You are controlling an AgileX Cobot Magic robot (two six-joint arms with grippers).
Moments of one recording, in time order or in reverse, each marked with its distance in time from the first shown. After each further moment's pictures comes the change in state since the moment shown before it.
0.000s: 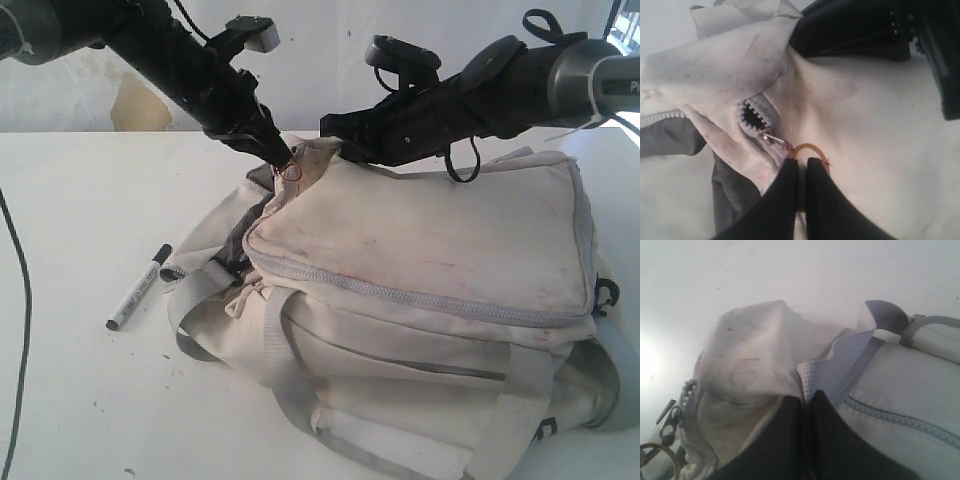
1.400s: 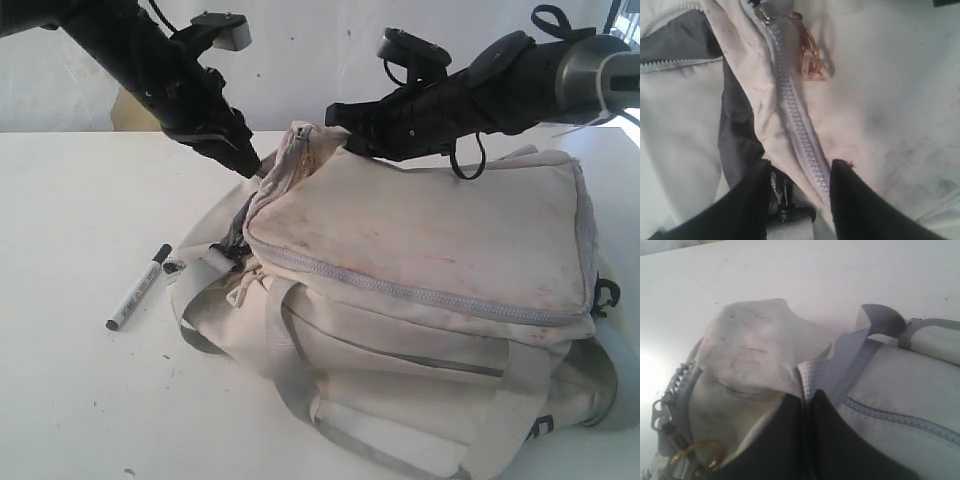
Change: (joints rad) left arm -0.002 -0.167 0.179 0.131 -0.021 -0.128; right arm -0.007 -0.010 0.000 0.017 -0.007 0.044
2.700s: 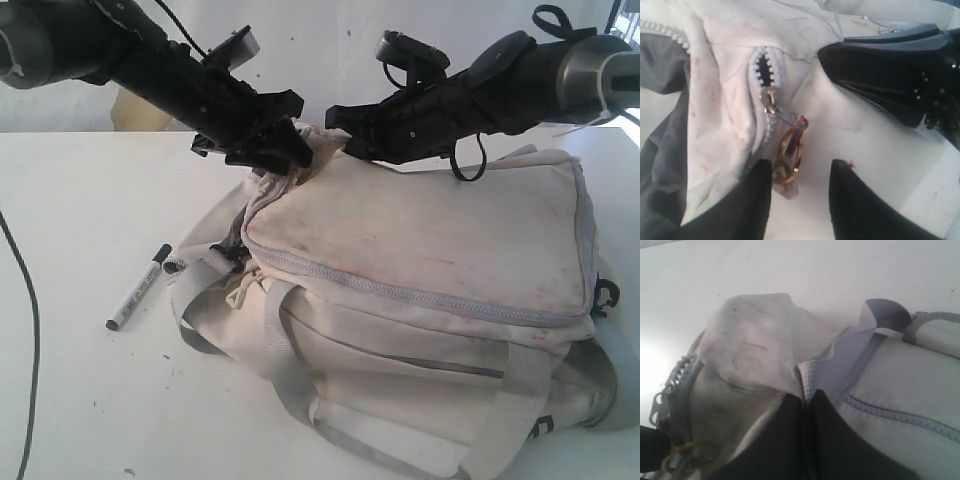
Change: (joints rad) left arm 0.000 0.115 0.004 -0.334 -0.157 -0.235; right arm -0.002 0.000 0.000 -0.002 0.028 0.000
